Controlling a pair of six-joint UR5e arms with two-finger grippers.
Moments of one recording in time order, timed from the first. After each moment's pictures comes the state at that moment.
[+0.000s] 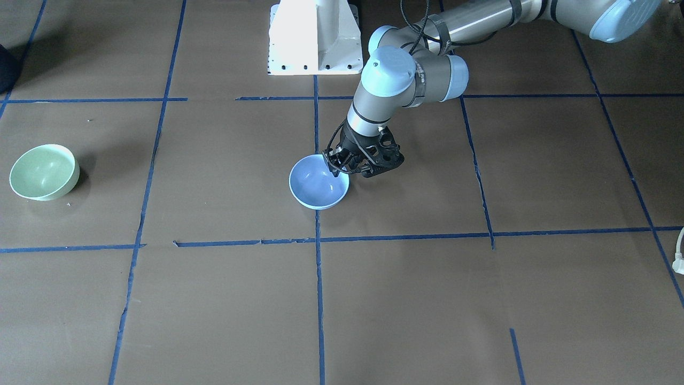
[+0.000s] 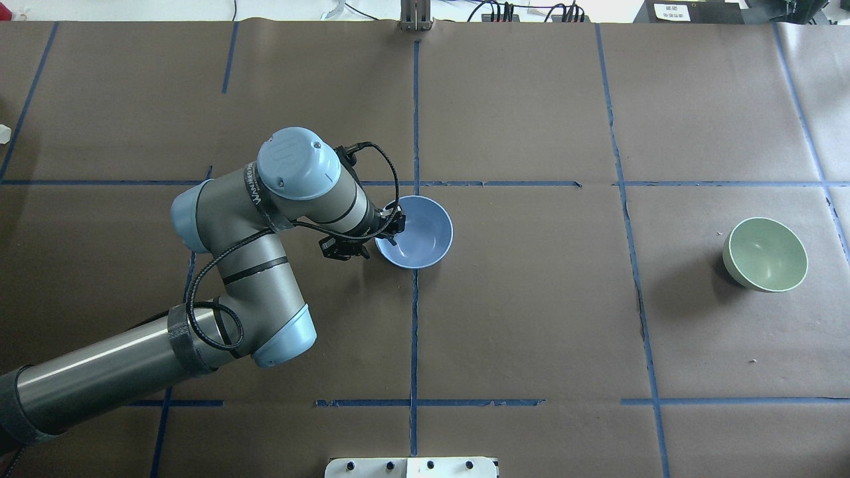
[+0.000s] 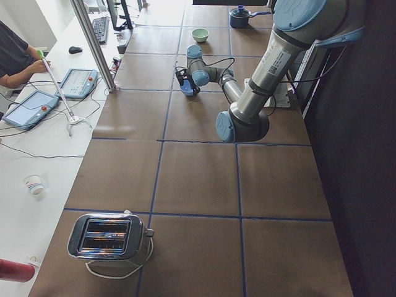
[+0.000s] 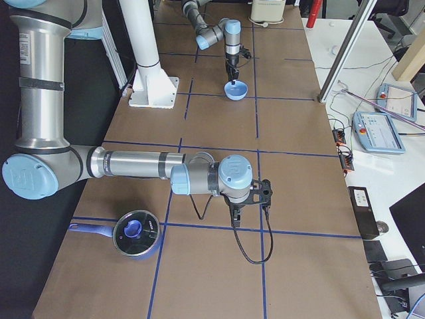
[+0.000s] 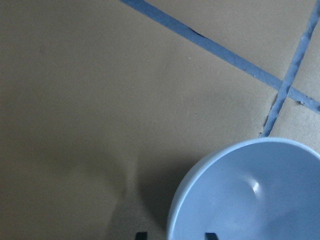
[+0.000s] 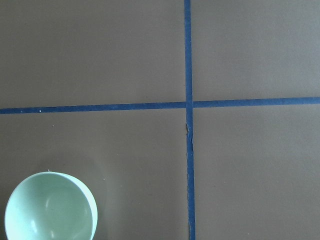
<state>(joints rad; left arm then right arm) -0.55 -2.27 -1.54 -1.86 -1.97 -1.68 1.61 -1.65 1.67 -1.48 2.47 0.08</state>
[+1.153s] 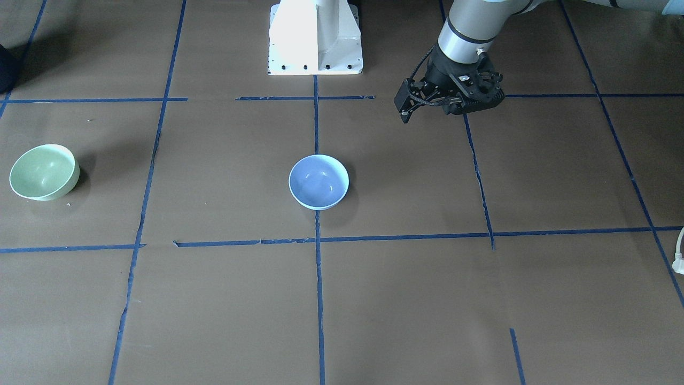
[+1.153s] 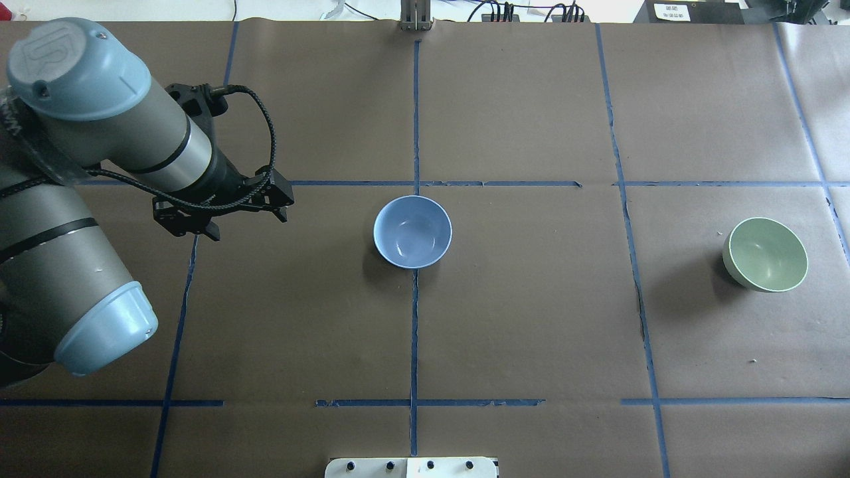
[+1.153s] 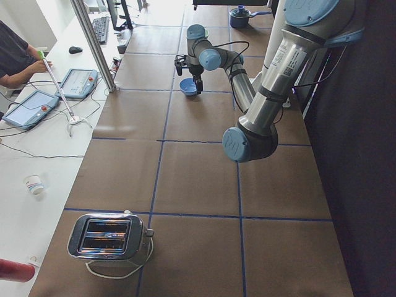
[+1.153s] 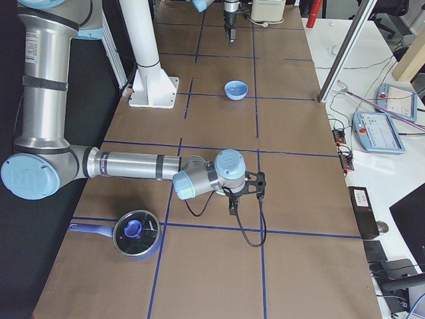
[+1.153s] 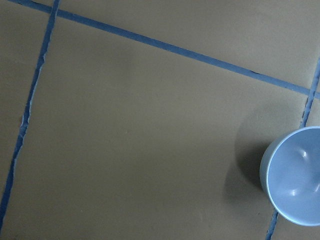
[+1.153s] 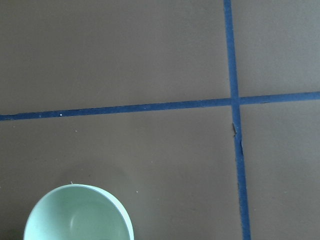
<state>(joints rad) -0.75 -2.05 -2.07 -1.34 -2.10 -1.32 1.40 -1.72 1.65 -1.04 2.43 0.52</state>
